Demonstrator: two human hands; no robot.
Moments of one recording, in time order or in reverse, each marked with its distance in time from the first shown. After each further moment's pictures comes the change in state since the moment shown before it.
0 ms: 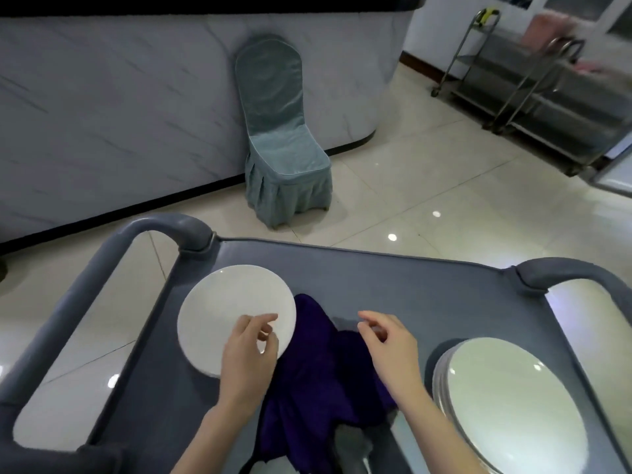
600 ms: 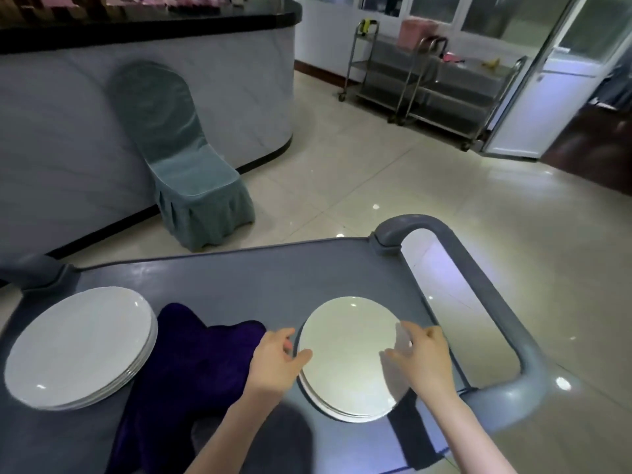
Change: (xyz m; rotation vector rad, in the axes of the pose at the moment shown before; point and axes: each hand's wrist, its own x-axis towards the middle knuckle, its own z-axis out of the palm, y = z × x) left_hand -0.090 0.145 0.194 0.059 -0.522 -0.074; right_hand -0.049 0.147 -0.252 -0.365 0.123 0.301
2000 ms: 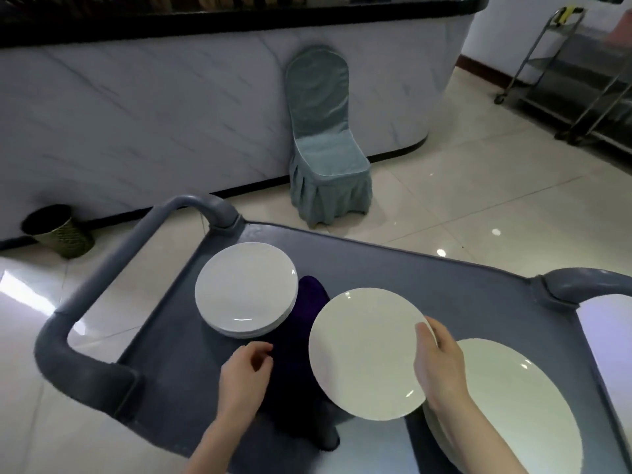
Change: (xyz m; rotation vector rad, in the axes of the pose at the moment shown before) left_hand -0.071 -0.155 -0.138 -0.156 0.559 -0.336; right_hand -0.009 -0.146 0.126 0.799 -0.235 0.011
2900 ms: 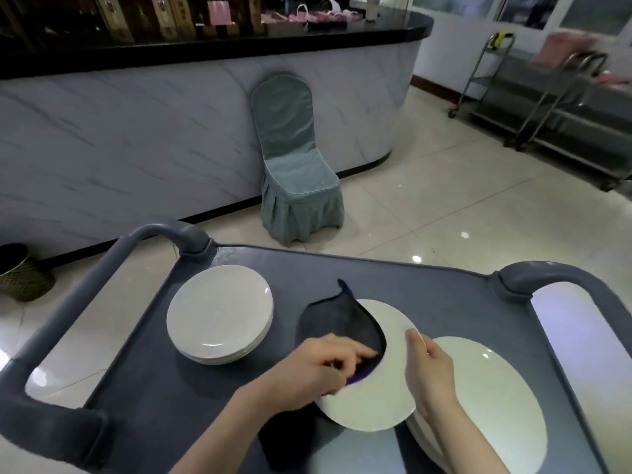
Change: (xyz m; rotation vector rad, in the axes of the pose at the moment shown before) left_hand -0.018 0.138 0.011 -0.084 -0.976 0.575; right_hand -0.002 -0.001 -0.018 -0.096 0.090 0.029
